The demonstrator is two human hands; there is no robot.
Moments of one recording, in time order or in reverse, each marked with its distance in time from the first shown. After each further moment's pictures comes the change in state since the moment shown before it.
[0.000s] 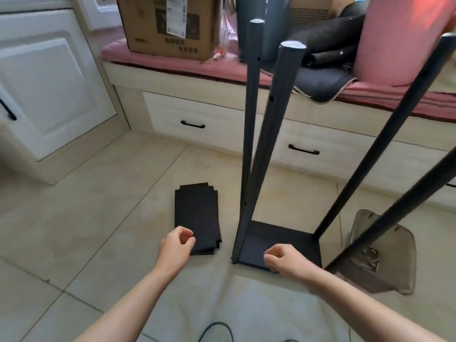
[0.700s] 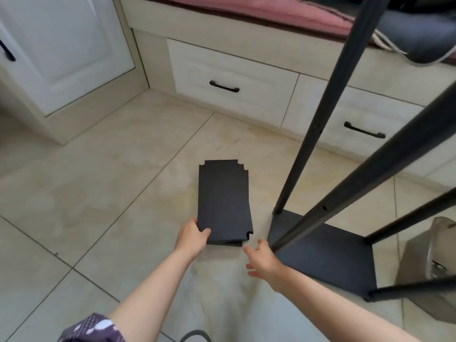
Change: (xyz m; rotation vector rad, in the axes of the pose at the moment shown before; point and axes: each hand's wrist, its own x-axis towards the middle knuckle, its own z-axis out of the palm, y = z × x) left_hand 0.100 -0.091 0.030 0.111 -0.087 -0.271; right_hand 0.119 -0.040 0.140 0.313 -0.079 0.254
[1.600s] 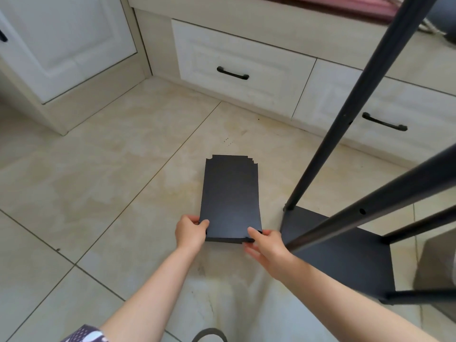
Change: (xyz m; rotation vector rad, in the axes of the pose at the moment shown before) left_hand 0.018 -0.014 -0.003 -0.378 0.141 -0.171; right_hand 0.034 -0.016 0.017 0.584 0.043 0.080
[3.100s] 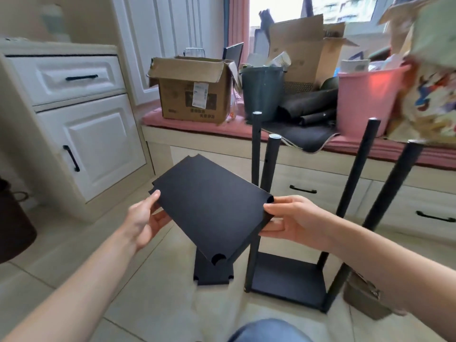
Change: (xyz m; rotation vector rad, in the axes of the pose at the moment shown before) left_hand -0.247 0.195 -0.192 -0.733 -0.339 0.361; right_hand -0.379 -0.159 -0.122 -0.090 -0.577 -0.499
